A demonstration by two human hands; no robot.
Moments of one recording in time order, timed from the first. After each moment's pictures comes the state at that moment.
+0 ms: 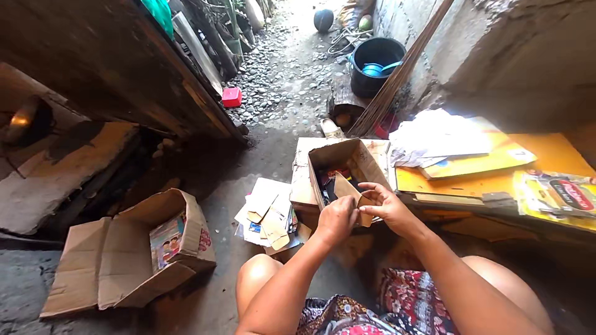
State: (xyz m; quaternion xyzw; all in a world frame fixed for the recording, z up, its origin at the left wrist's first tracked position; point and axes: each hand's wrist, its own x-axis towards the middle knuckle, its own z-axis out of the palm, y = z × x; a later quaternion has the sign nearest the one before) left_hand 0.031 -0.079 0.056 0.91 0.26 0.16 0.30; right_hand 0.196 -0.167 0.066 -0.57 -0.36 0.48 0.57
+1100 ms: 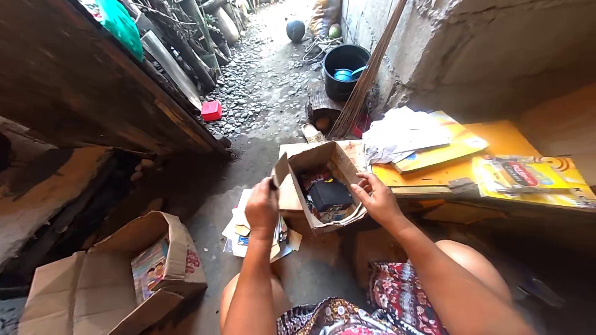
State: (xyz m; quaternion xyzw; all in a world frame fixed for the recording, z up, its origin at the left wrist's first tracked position) left_hand -0.035 -0.006 0.102 0.83 0.42 0.35 0.04; right_hand 0.214 -0.177 0.075 -0.78 -0.43 0.15 0.43
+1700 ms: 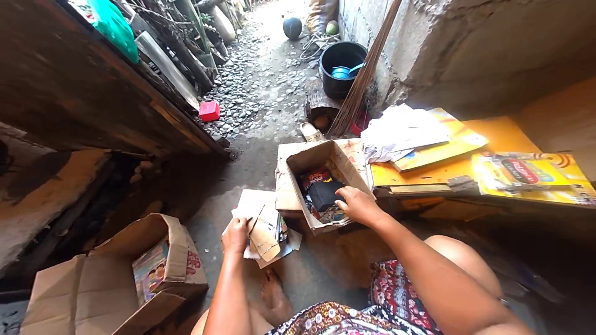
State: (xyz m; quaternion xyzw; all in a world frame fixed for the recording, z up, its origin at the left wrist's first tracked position) left_hand -0.155 0.051 -0.017 0.82 0.56 -0.03 0.08; right_hand 0.207 -0.137 0.051 -0.79 -0.54 0.28 0.12
